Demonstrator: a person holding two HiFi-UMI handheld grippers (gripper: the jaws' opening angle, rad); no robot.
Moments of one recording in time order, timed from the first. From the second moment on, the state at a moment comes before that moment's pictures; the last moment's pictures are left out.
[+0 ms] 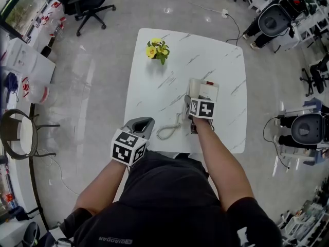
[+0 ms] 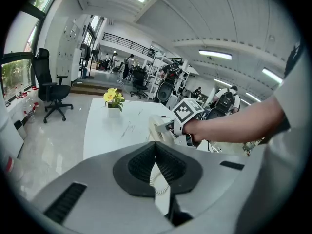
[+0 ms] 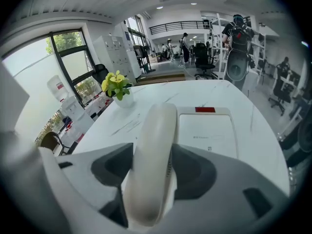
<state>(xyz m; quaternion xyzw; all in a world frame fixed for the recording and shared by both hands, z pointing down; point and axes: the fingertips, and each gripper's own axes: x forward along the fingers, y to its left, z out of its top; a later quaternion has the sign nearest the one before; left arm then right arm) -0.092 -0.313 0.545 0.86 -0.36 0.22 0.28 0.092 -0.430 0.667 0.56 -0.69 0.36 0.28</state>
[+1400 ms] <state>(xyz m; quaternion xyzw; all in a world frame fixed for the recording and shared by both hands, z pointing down) -0.057 -0.319 0.500 0.86 -0.41 0.17 0.25 0.108 -0.380 0.525 0.48 -0.79 0.38 0.02</state>
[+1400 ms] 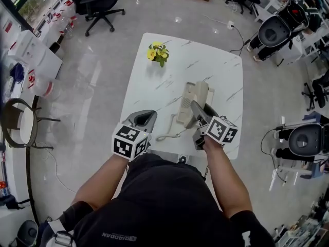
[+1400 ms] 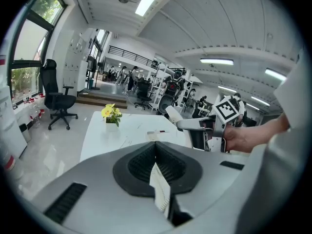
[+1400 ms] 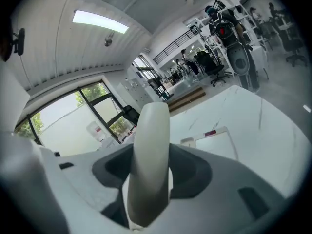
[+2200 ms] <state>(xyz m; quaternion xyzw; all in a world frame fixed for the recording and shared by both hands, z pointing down) 0.005 -0.311 0.449 0.90 -0.35 0.16 0.20 0.180 -0.298 0.446 0.51 -0.82 0.28 0.00</state>
